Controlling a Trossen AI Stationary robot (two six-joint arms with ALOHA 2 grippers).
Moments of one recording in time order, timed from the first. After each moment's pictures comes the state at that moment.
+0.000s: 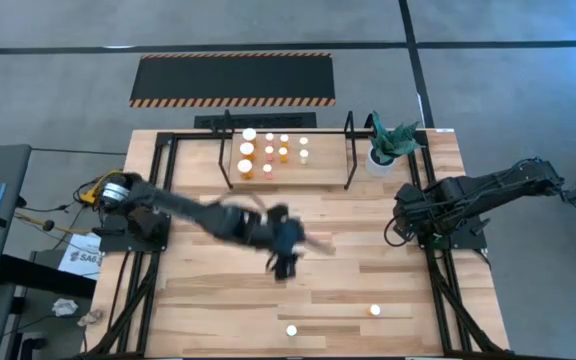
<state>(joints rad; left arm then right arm) -0.28 1.77 1.55 -0.62 -0.24 -0.34 0.23 0.90 0.80 -1.44 0.26 0.96</state>
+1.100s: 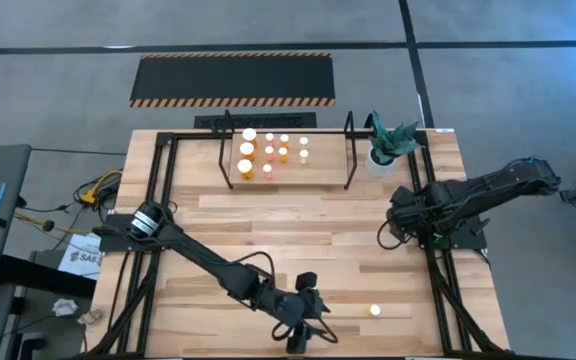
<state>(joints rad) -0.52 2.06 1.63 -0.10 -0.17 -0.33 0.23 0.99 0.80 -1.44 0.26 0.96</state>
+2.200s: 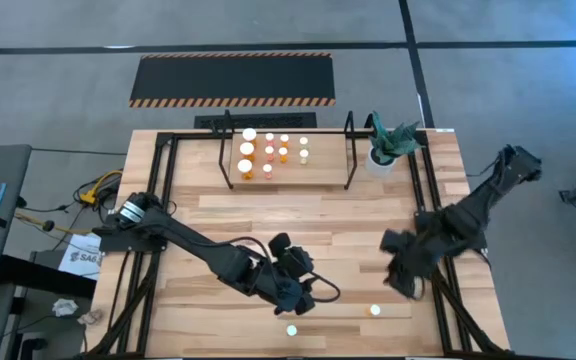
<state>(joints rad) -0.48 1.95 1.77 -0.63 -0.60 -0.64 0.69 1.12 1.05 -0.89 0.04 1.22</state>
